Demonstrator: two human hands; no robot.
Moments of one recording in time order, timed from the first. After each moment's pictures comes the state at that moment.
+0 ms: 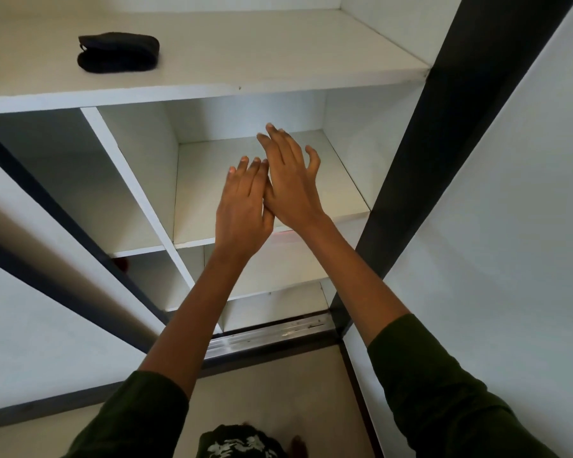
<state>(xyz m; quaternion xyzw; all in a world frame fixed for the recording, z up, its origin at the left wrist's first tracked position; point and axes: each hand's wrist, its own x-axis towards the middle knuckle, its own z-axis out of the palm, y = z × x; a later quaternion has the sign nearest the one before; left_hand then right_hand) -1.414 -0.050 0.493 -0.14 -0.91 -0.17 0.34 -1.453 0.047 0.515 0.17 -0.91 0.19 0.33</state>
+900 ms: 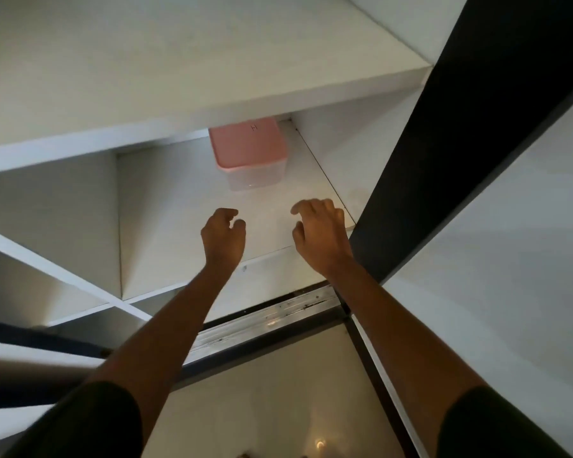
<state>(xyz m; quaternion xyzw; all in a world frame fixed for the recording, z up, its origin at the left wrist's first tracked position) -1.525 -0.019 0.127 0.14 -0.87 -0.47 0.02 -1.501 0.142 0.130 0.06 -0.98 0.16 0.13</state>
